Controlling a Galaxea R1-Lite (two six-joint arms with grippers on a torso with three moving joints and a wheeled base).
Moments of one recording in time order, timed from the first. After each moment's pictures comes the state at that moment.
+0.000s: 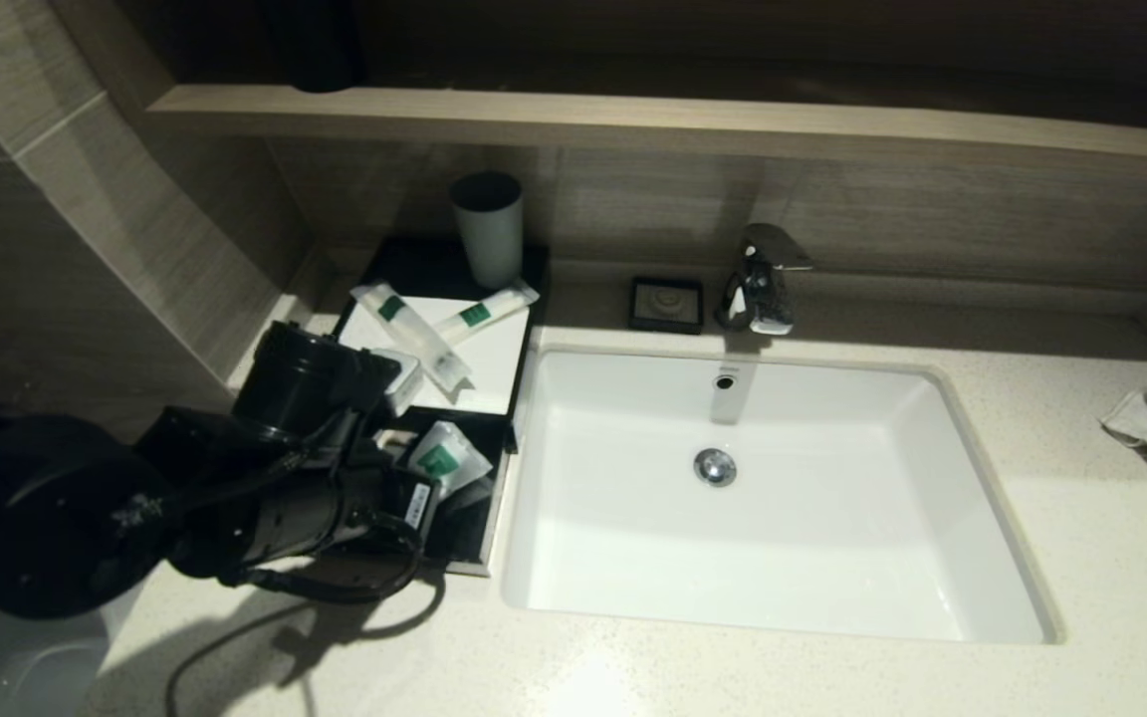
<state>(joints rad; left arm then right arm) -0.54 1.63 -0.90 -0.06 0.22 -0.06 0.00 0.00 0.00 0.00 -0.01 0.04</state>
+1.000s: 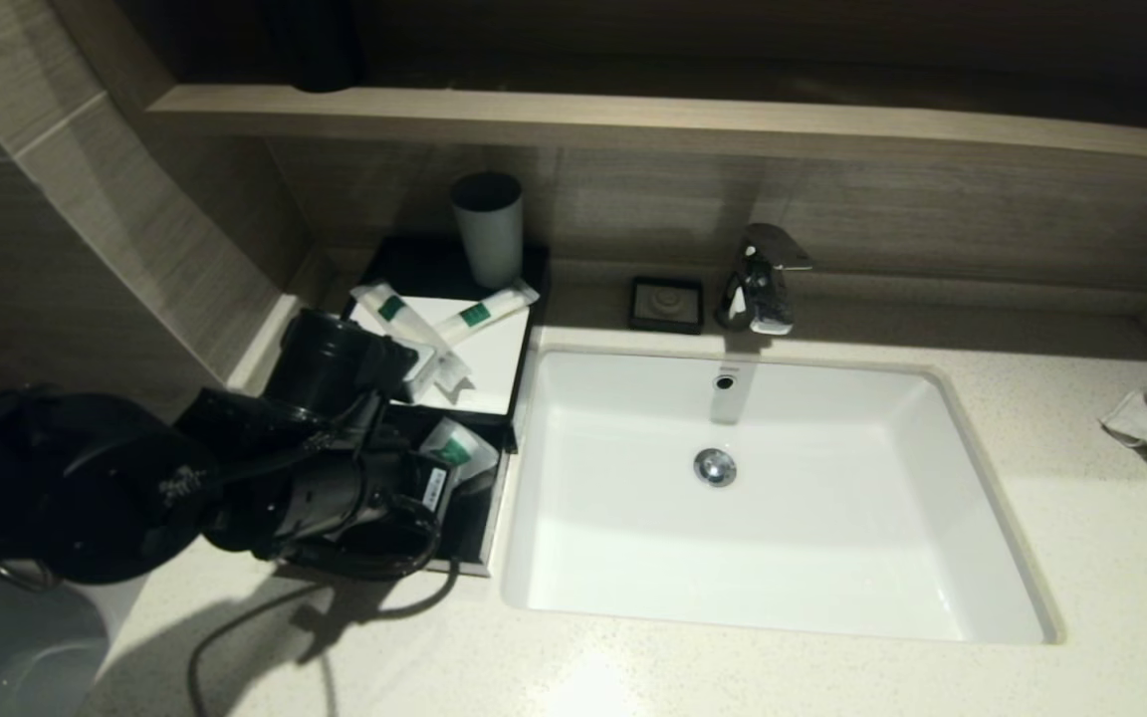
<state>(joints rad) -0.54 1.68 -0.96 -0.05 0.22 -0.06 0.00 0.00 0.00 0.00 -0.01 0.04</state>
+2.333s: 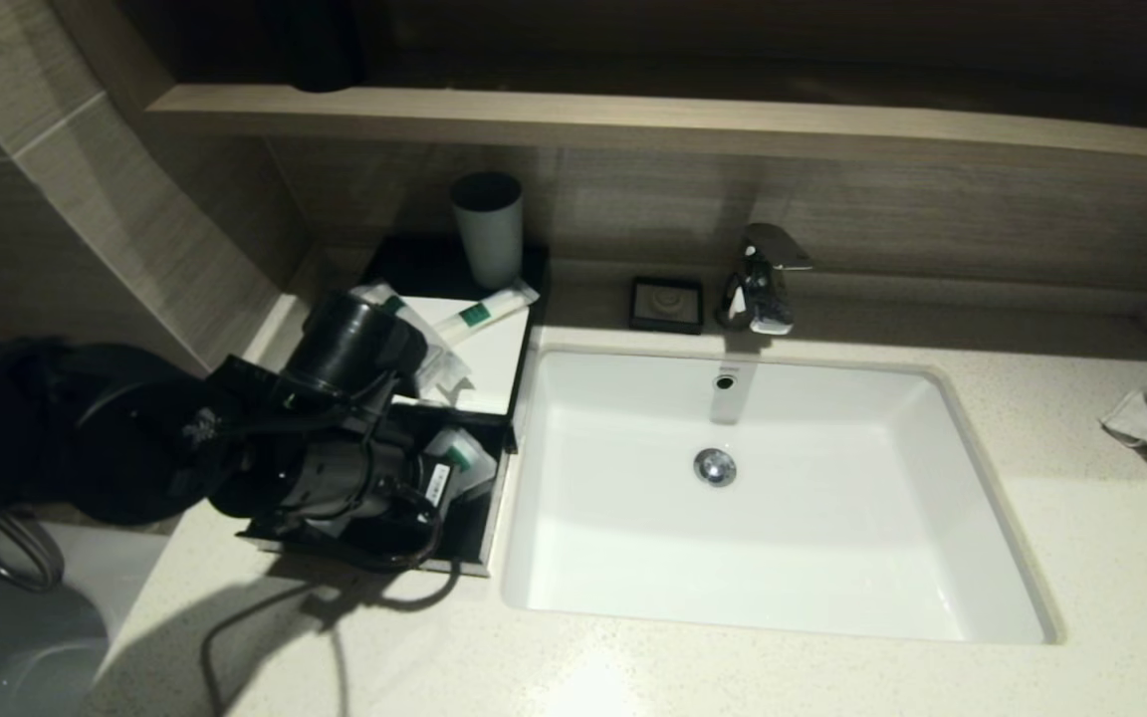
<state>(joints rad) -0.54 1.71 -1.10 0.18 0.20 -0.11 0.00 0.00 0.00 0.00 -0.01 0.04</state>
